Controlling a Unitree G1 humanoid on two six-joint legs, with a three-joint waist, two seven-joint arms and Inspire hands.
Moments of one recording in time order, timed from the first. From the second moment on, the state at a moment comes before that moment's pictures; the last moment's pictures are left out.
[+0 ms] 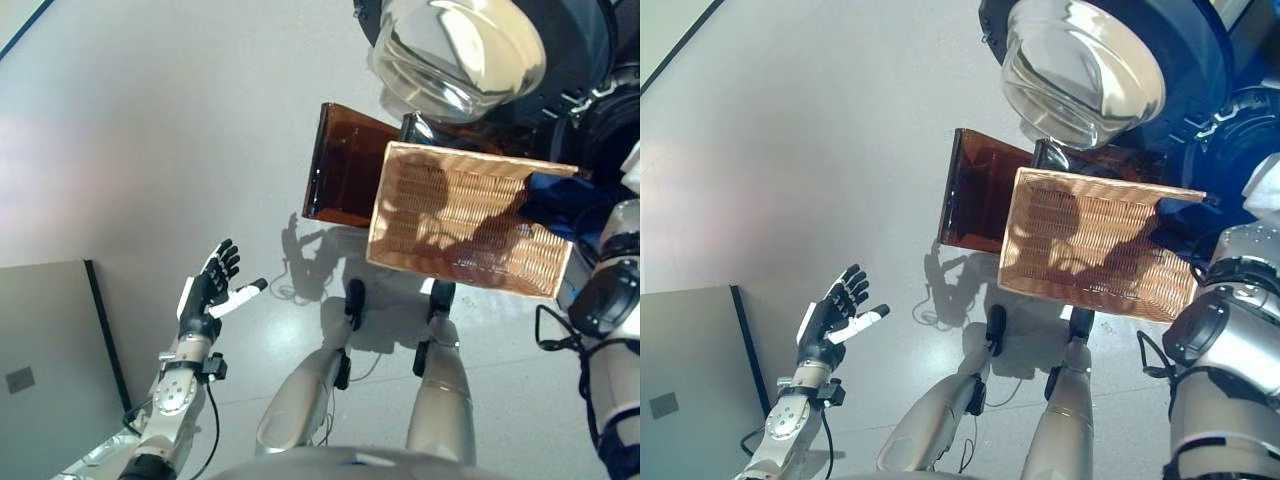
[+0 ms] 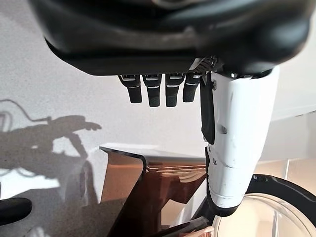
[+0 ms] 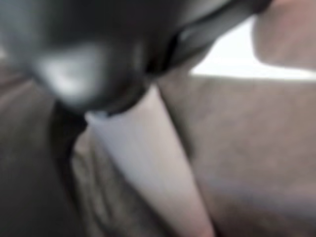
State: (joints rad) left arm 0.15 0.33 -0.22 0.35 -0.41 -0.48 0.06; right arm -1.05 -0.76 -0.60 1.18 1.19 -0.66 -0.84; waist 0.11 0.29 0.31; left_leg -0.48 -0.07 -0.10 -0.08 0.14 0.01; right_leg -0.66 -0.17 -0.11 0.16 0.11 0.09
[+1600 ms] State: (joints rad) left arm 0.16 0.36 -0.21 0.36 -0.44 -0.47 0.06; right arm -0.80 -0.74 -0.27 1.19 0.71 -0.41 -0.71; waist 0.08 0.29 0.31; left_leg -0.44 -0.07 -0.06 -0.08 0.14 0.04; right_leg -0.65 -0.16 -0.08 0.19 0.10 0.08
